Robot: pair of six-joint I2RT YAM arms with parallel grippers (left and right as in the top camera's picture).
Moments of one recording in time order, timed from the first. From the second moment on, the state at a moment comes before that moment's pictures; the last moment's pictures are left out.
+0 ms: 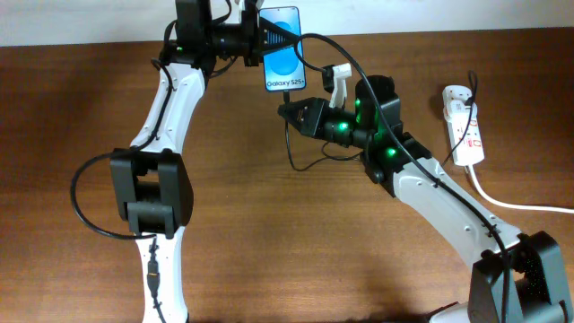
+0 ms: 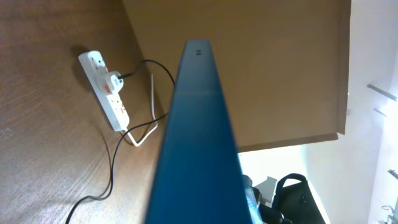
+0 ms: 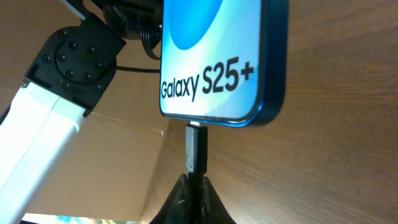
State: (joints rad) left arm -0.16 2.37 2.17 -0.12 1.44 -0.97; right arm 0.37 1.62 1.10 0.18 -0.67 0.87
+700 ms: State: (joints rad) left arm -0.14 2.37 1.86 -0.19 1.46 -0.73; right arm 0.21 1.46 1.15 -0.69 -0.52 0.45
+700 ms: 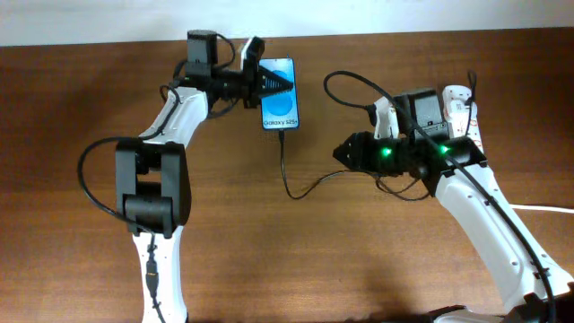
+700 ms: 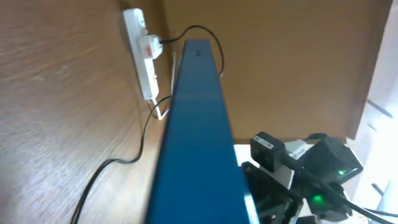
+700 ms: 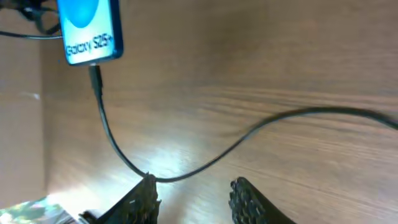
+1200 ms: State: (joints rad) left arm -0.13 2.37 1.81 -0.84 0.68 -0.16; right arm 0.21 1.46 1.15 -0.81 -0.40 0.38
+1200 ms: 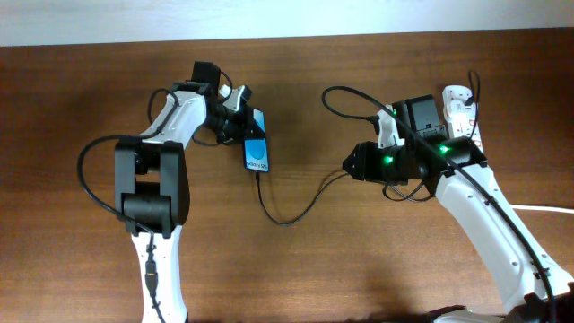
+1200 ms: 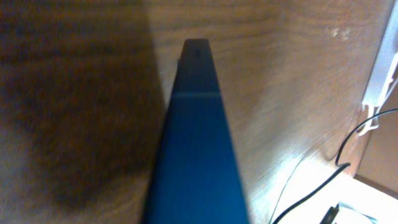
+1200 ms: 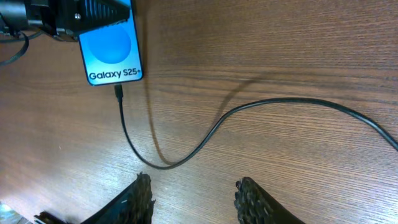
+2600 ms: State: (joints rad) left arm -0.05 2.35 2.62 -1.34 0.11 -0.18; right arm 0.11 1.44 1.72 -1.27 -0.26 0.31
